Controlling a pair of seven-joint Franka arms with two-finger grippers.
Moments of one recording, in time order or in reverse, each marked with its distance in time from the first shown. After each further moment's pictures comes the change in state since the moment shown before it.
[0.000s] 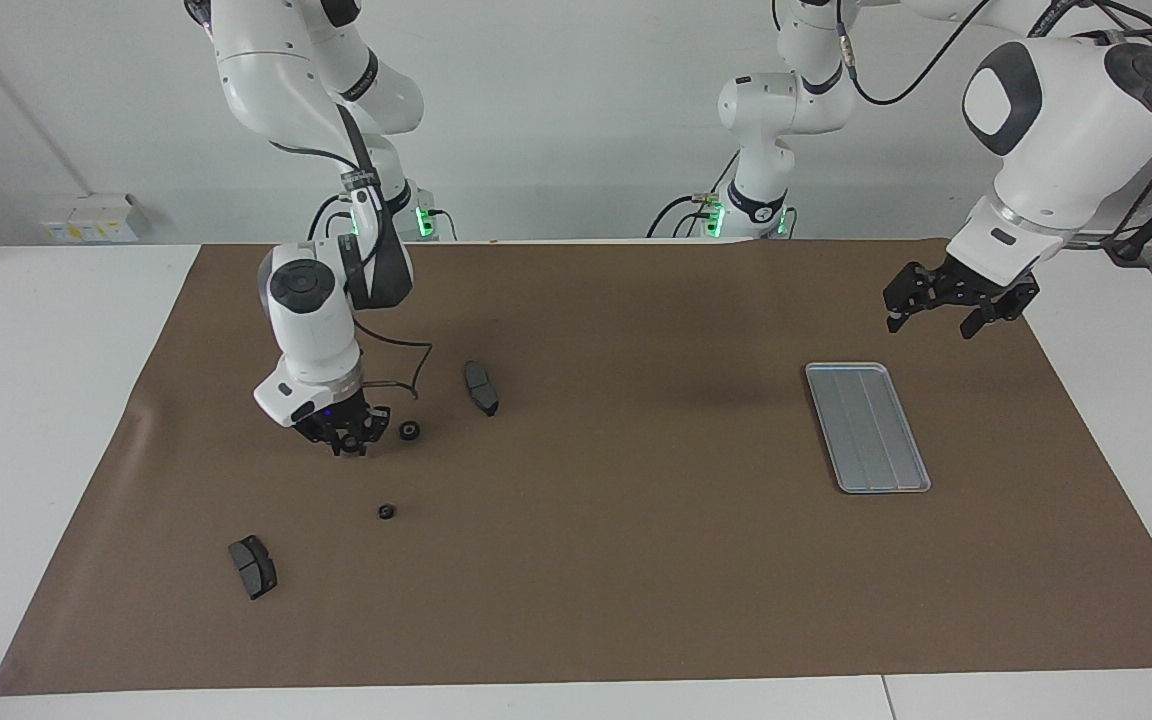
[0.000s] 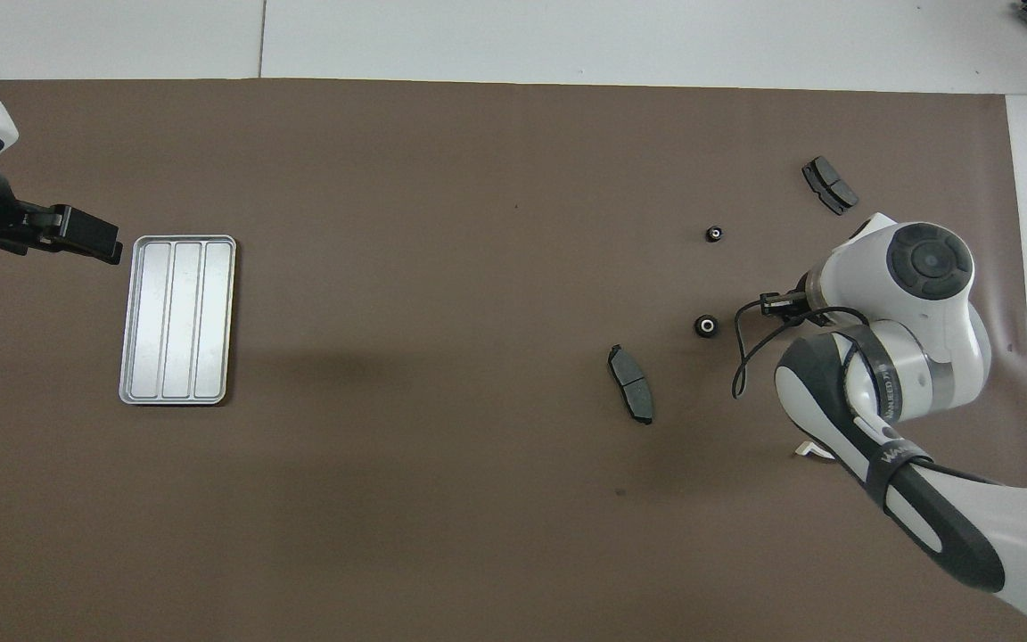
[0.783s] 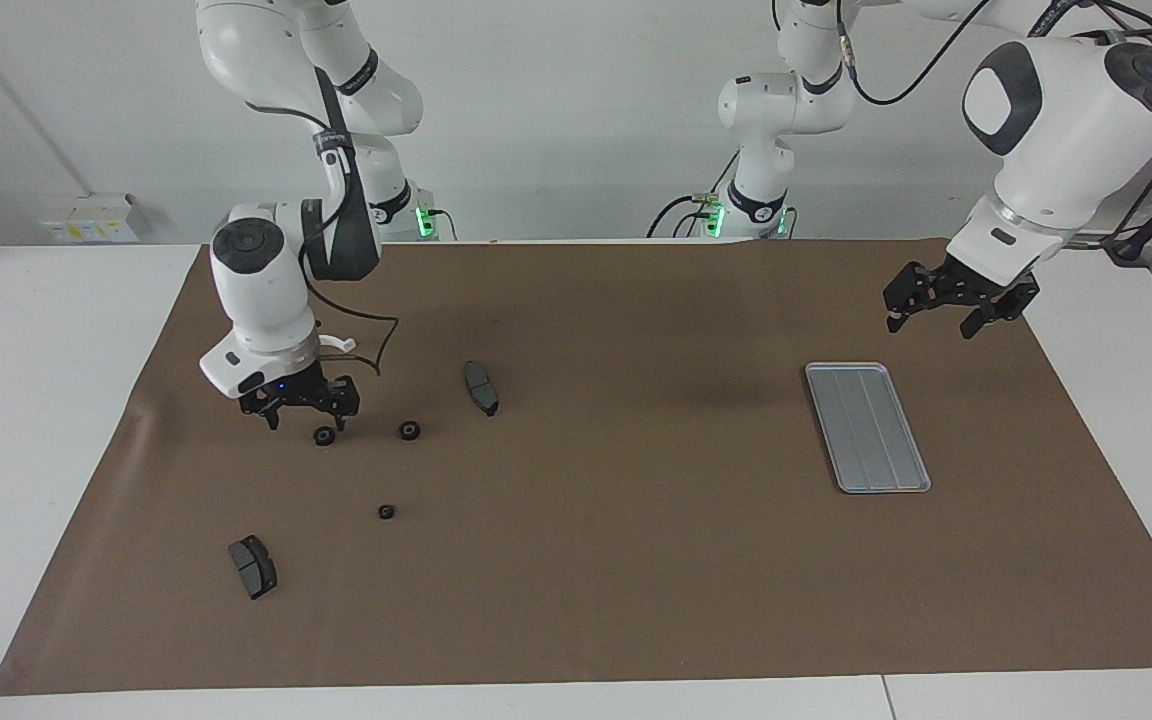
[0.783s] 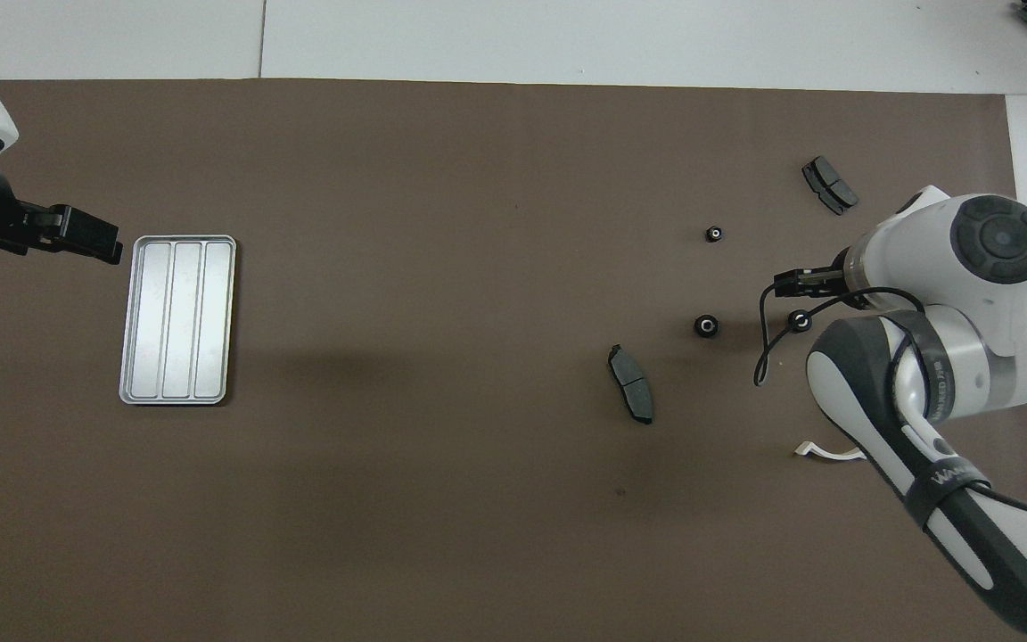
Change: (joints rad) left arm 0.000 0.000 0.000 0.000 0.000 0.000 0.000; right arm 0.002 -0.123 0.014 0.086 0.068 -0.139 0.001
